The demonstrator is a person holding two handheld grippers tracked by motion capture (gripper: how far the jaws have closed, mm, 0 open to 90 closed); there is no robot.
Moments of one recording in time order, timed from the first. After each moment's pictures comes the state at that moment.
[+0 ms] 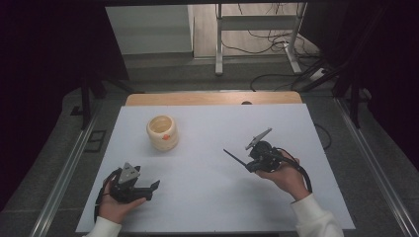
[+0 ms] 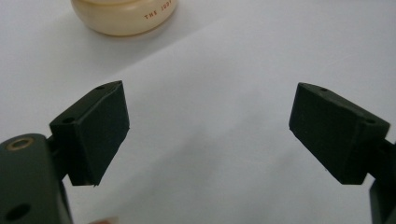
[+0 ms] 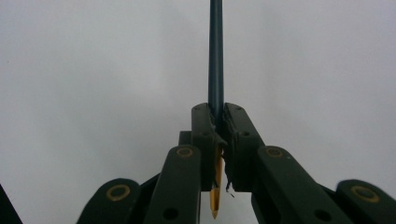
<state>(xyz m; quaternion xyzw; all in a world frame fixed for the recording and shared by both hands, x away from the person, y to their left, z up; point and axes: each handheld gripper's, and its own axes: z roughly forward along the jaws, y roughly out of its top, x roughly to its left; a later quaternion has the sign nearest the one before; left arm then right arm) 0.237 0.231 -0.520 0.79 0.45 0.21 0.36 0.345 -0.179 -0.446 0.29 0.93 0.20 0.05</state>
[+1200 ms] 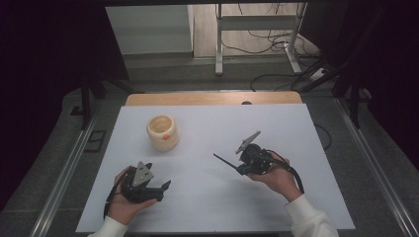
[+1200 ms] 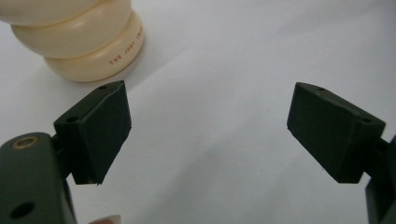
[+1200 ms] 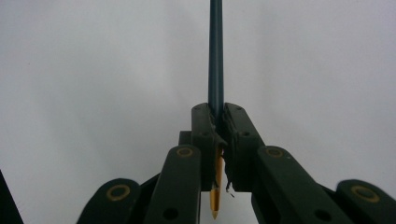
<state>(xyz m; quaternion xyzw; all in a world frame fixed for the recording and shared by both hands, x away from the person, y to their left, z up) 0.238 0.196 -0.506 0.82 0.39 0.23 0.35 0.342 -0.156 -0.454 0.25 0.95 0.21 0.04</state>
